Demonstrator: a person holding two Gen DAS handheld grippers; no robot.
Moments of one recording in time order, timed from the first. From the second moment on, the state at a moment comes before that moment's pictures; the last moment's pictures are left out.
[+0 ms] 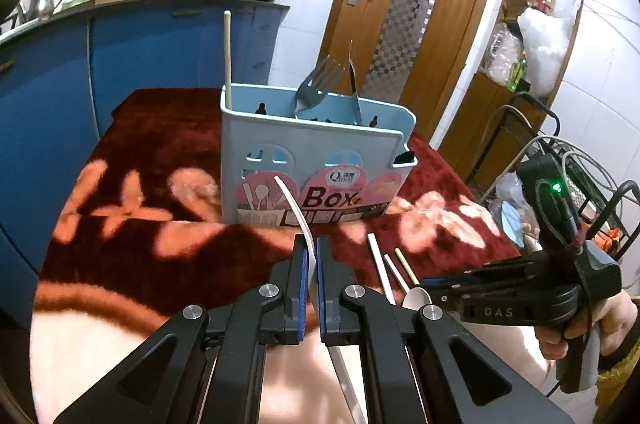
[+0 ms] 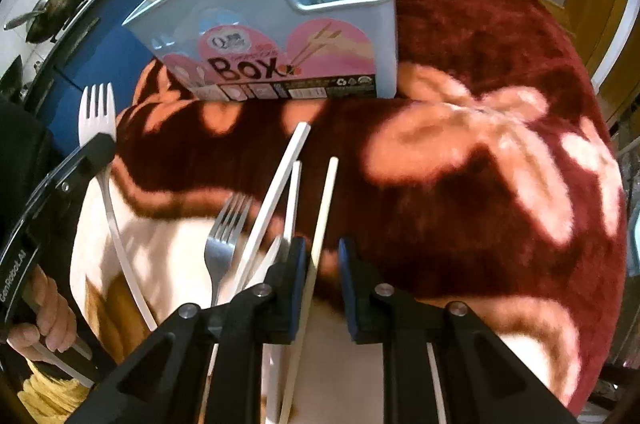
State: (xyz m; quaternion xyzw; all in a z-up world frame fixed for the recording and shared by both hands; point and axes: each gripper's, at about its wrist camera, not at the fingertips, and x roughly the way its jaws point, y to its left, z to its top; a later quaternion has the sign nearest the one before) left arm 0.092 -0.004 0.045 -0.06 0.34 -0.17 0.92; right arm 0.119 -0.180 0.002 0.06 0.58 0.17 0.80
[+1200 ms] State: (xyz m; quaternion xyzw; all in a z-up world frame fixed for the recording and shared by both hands) left arm 0.159 -0.006 0.159 -0.01 0.10 -0.05 0.99; right arm 0.116 -0.222 0.121 0.16 0.21 0.19 0.94
